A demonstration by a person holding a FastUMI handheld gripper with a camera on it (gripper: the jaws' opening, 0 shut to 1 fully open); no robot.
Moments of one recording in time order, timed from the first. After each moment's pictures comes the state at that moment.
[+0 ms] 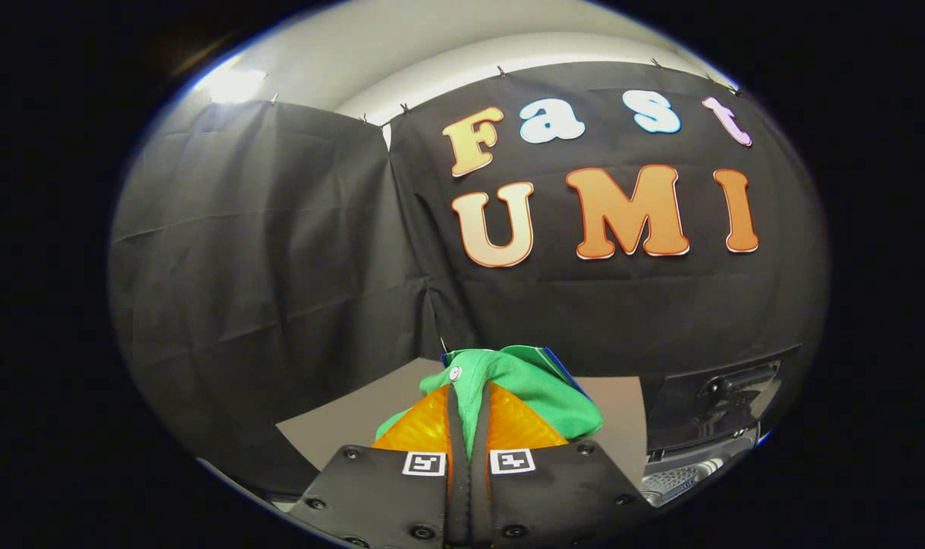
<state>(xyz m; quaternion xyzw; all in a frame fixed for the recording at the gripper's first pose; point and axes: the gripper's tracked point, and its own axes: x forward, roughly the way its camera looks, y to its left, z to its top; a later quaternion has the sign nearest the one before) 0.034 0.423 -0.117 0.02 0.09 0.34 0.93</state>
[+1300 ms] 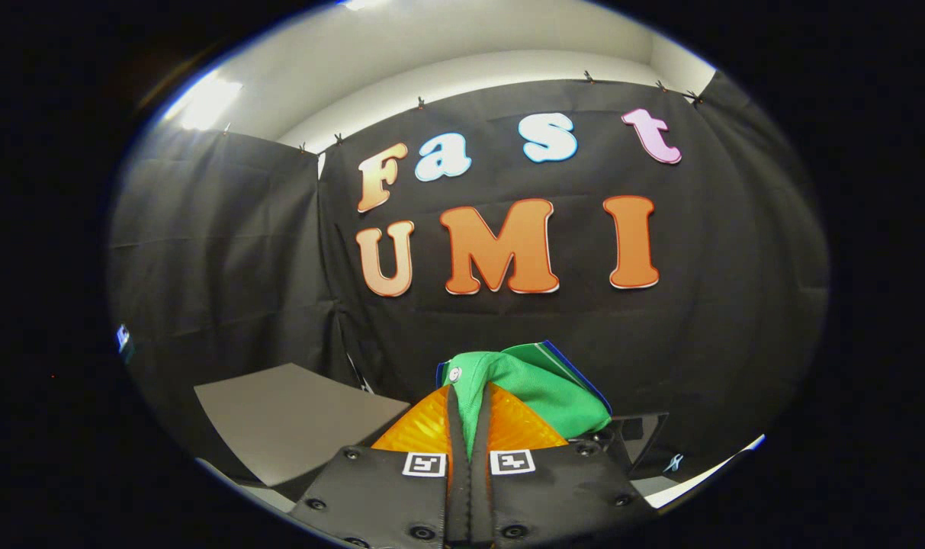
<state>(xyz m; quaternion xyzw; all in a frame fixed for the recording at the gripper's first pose) 0.164 0.089 -0.110 0.01 0.06 0.26 0.96</state>
